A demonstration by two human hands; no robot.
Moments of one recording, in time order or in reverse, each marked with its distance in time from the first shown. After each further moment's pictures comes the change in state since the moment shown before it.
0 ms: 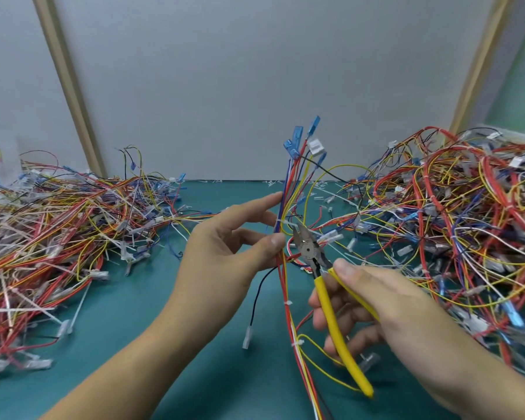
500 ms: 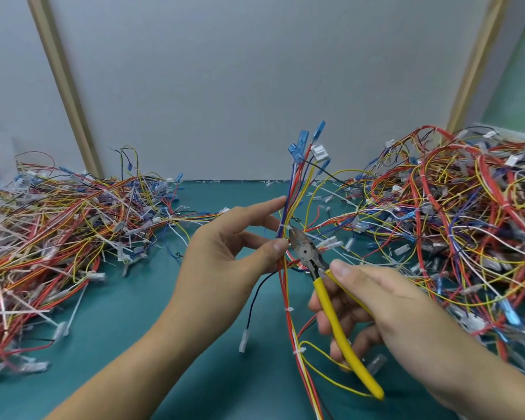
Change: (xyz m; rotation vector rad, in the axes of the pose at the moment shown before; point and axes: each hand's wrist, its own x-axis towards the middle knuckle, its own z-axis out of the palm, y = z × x) left_hand -0.003 0.002 0.003 0.079 -0.036 0.030; right_hand 0.000 -0.001 0.000 -0.036 -0.026 0.000
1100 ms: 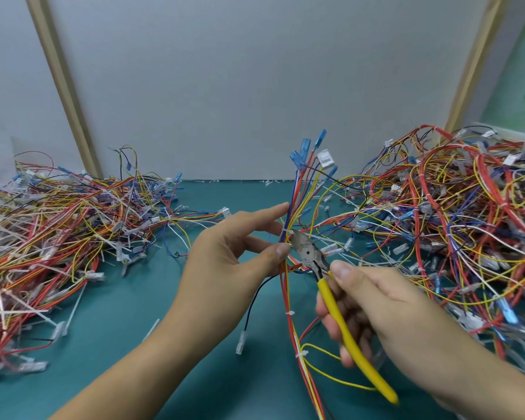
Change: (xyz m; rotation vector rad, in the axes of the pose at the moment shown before) left_hand -0.002 -0.004 0.003 0.078 0.022 -0.014; right_hand 0.000 0.005 -0.001 -0.035 0.038 -0.023
